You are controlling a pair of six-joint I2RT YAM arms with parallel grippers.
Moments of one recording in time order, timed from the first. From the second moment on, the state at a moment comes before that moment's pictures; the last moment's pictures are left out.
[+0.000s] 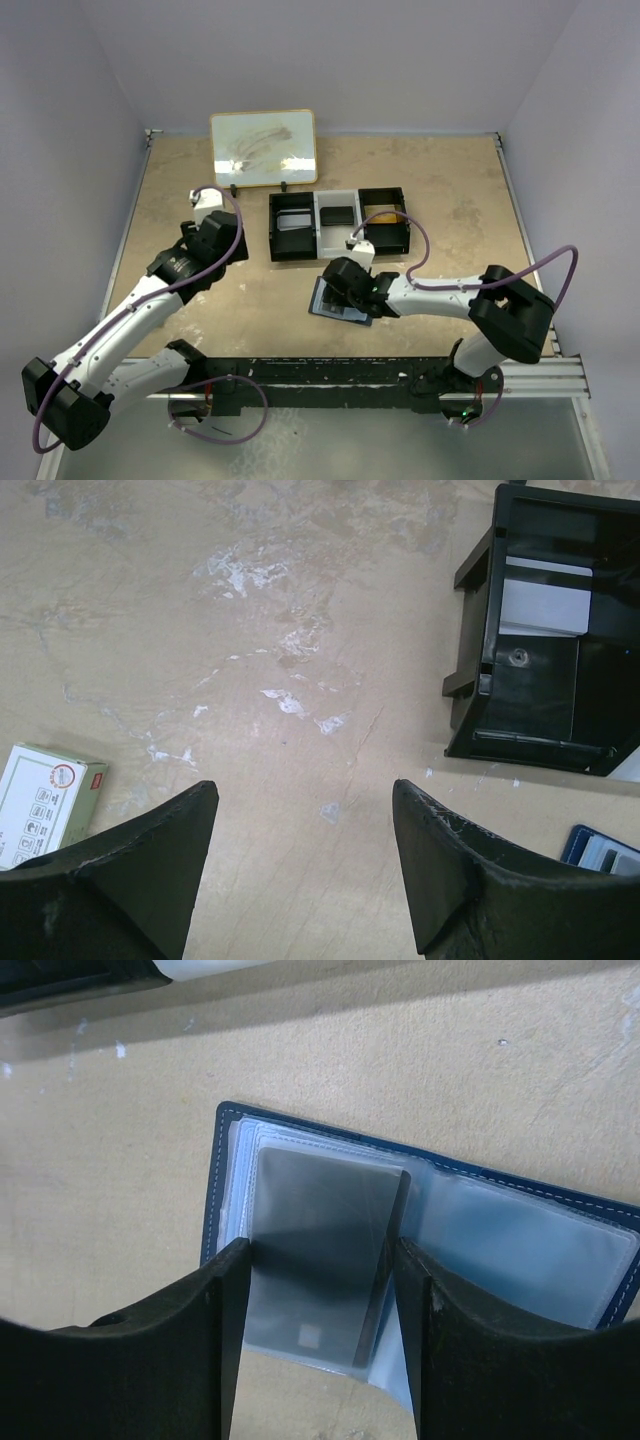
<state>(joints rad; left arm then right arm) -0.58 0.97 0.88 -0.70 -0.62 -0.54 1.04 1.55 0.76 -0.22 0.42 1.03</state>
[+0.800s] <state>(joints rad) -0.83 0.92 0.57 -0.35 -0.23 -0.85 0.98 1.53 0.67 0.03 0.26 1.00</state>
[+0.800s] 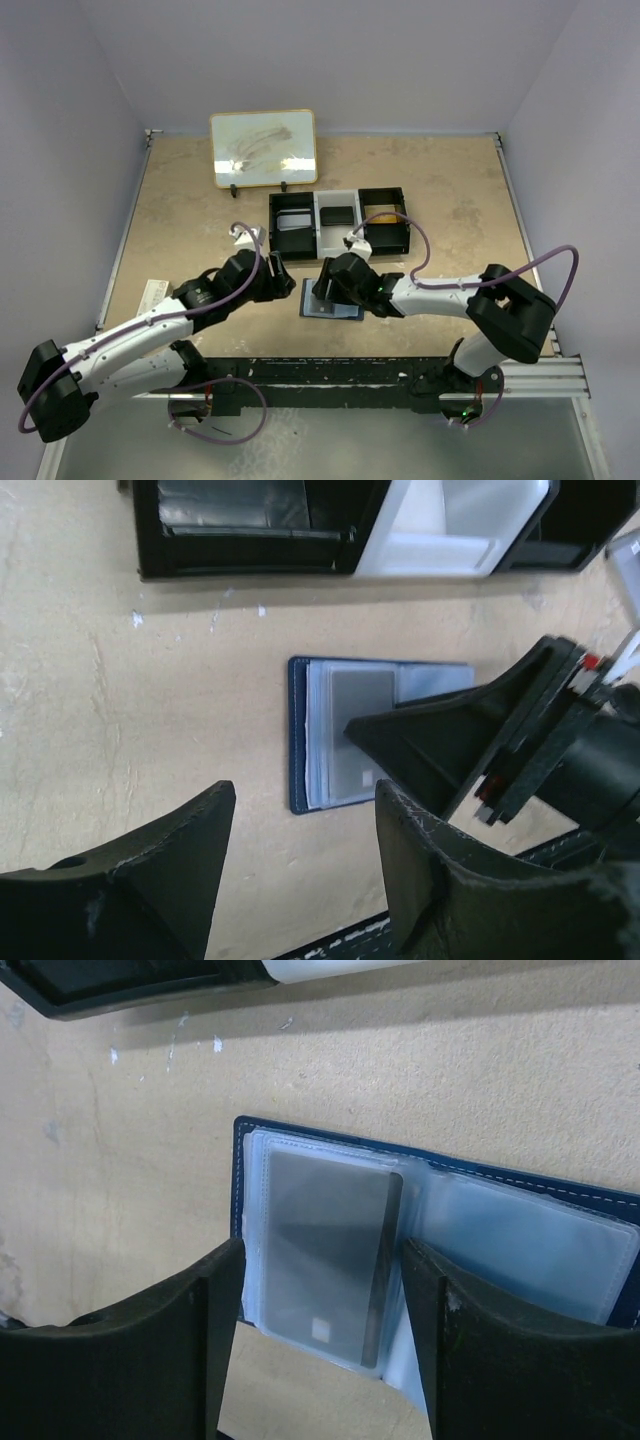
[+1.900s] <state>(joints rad) -0.85 0.69 0.56 -0.55 -0.52 -1.01 1.05 1.68 0.89 -0.20 0.37 0.90</state>
